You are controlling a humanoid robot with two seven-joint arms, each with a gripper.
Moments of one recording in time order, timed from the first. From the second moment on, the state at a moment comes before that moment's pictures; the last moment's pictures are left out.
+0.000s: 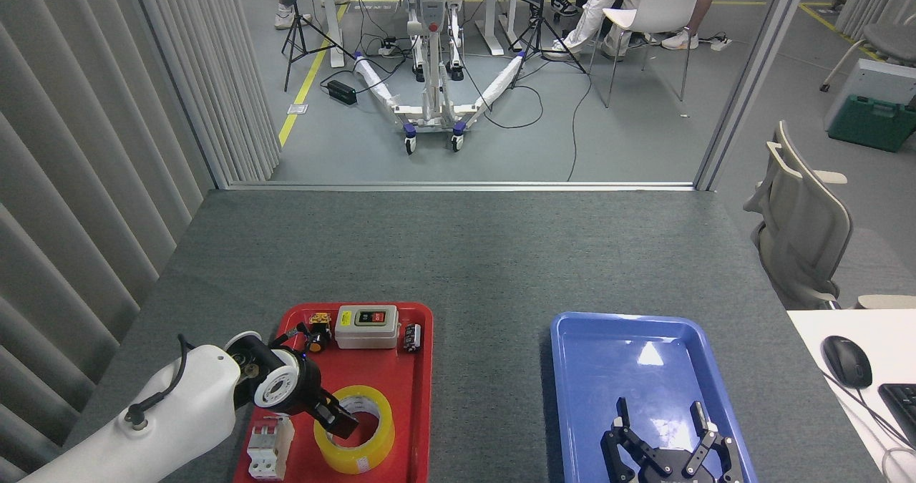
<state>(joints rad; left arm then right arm) -0.73 0.53 -1.02 -1.31 -0.70 -0.07 -1.03 0.25 0.00 0.06 -1.68 1.49 0.12 -0.17</state>
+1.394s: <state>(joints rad) -0.72 0.35 -0.73 -1.29 -0.50 -0.60 -0.84 0.25 -0.01 0.03 -1.67 1.49 0.10 -0.19</state>
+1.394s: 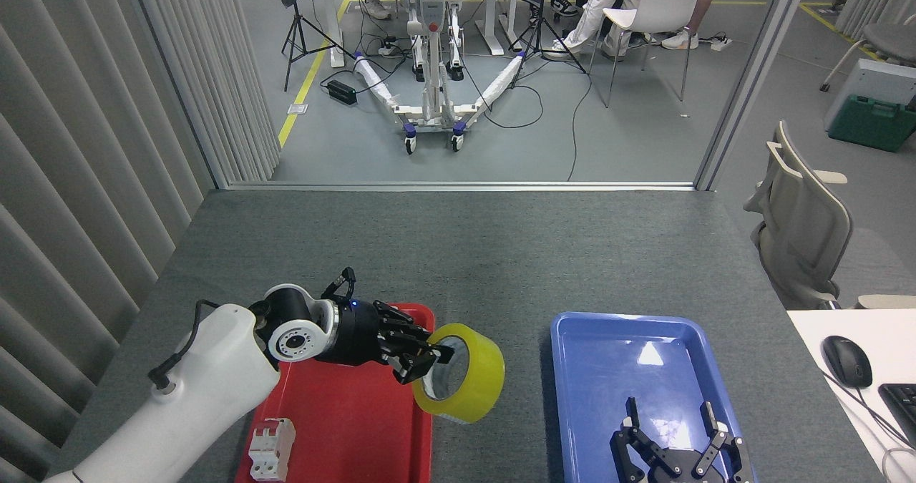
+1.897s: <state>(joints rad) -0.59 0.17 -0.70 -1.16 -0.34 -0.78 -0.55 0.33 -0.16 -0.16 -1.71 1.46 -0.75 -0.43</state>
